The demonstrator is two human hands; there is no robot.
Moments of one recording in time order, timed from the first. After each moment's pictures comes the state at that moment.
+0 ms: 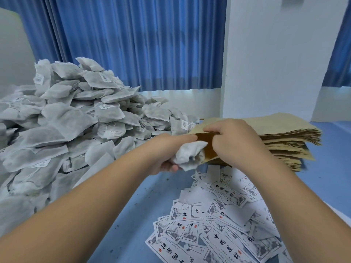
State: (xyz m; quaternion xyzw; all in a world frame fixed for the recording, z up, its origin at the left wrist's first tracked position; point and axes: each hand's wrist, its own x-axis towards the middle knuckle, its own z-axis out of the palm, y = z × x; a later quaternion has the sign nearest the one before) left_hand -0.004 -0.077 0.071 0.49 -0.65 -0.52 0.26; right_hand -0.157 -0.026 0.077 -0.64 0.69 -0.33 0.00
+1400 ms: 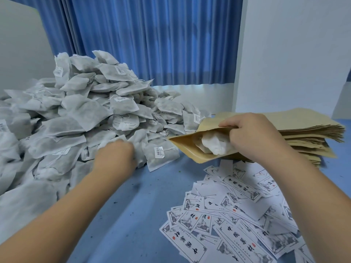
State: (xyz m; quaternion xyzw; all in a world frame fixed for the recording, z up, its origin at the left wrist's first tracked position) left_hand 0.110 -0.109 0.014 0.66 -0.71 0.19 0.11; right_hand -0.159 -0.027 0.073 -0.64 0.67 -0.37 0.04
